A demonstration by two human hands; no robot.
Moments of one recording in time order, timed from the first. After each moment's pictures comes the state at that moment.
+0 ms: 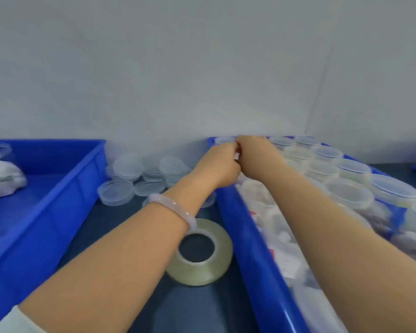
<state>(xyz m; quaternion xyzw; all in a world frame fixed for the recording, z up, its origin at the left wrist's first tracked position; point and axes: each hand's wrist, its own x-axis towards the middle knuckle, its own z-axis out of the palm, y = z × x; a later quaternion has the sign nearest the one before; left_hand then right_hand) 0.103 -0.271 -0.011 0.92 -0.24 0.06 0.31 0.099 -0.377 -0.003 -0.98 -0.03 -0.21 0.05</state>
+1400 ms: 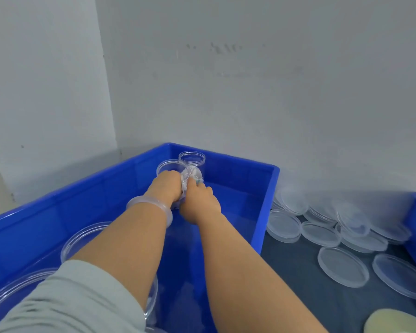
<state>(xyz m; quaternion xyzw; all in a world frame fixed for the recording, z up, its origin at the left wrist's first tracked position) 0.136 0.180 -0.048 0.96 0.25 0.04 0.12 0.146 0.084 -0.075 -0.93 -0.30 0.01 0.22</state>
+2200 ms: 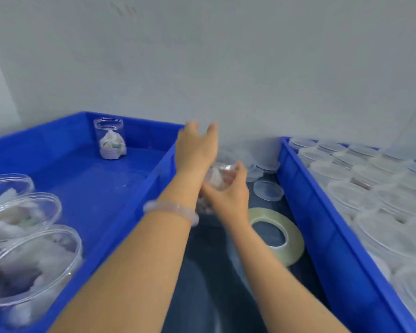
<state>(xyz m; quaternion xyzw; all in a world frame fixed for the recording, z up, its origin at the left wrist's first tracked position) 0.082 -0.084 -0.022 0.82 0.09 0.26 0.51 0.053 -0.165 -0.108 -0.77 -0.05 -0.16 0.61</state>
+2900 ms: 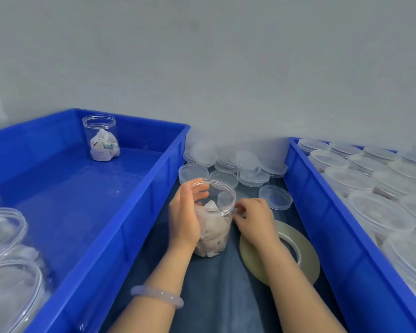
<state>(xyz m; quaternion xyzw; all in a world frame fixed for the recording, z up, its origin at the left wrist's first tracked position) 0.067 -0.088 -0.142 0.59 0.04 0.26 0.77 0.115 -0.234 -0.163 -0.97 -0.08 -0.10 0.21</state>
